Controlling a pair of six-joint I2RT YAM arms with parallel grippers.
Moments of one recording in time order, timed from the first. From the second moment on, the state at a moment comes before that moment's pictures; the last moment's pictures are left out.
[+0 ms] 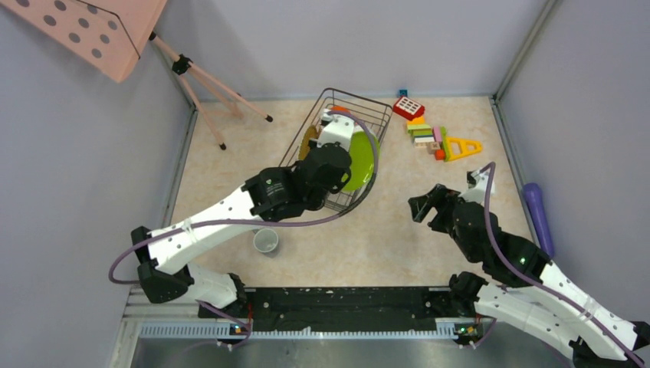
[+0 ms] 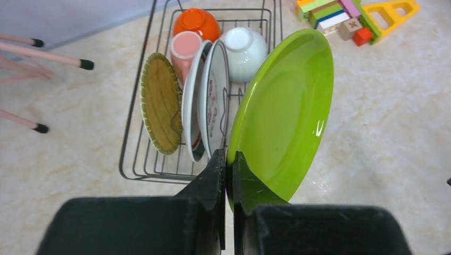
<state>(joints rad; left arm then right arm) -1.09 1.35 1.51 -0.67 -0.69 -0.32 0.89 0.51 0.76 -0.71 0.61 0.81</state>
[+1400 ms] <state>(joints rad) -1.16 1.96 1.71 -0.33 -1.39 0.27 0.89 0.48 0.77 -0.78 0.66 0.83</state>
